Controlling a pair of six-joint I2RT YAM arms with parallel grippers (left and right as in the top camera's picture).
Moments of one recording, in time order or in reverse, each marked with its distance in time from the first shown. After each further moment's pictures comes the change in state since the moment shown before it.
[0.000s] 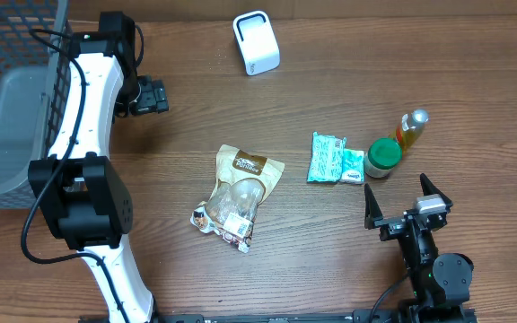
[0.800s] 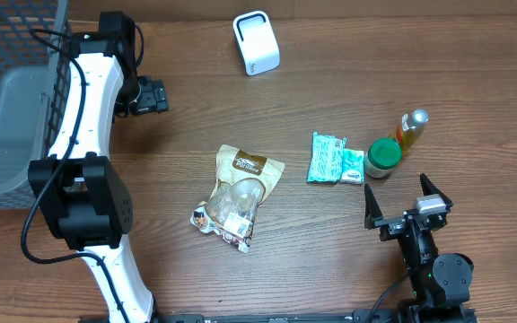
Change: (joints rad) left arm 0.000 0.000 0.000 0.000 0.000 0.000; right arm 0.000 0.000 0.000 0.000 0.000 0.000
